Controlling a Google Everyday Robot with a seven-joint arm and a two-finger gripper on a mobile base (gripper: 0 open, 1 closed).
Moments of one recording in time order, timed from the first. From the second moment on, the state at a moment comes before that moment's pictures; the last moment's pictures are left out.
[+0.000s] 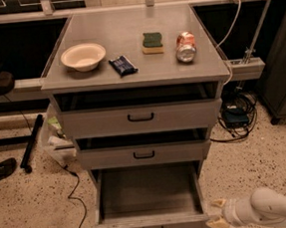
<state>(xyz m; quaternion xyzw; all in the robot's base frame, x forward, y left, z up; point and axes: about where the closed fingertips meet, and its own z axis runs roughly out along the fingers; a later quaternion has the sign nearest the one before) 0.435 -0.255 0.300 -0.50 0.81 0.16 0.25</state>
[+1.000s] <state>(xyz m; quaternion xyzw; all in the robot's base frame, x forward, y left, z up) 0.459 -0.328 0.354 -0.45 0.83 0.11 0.31</state>
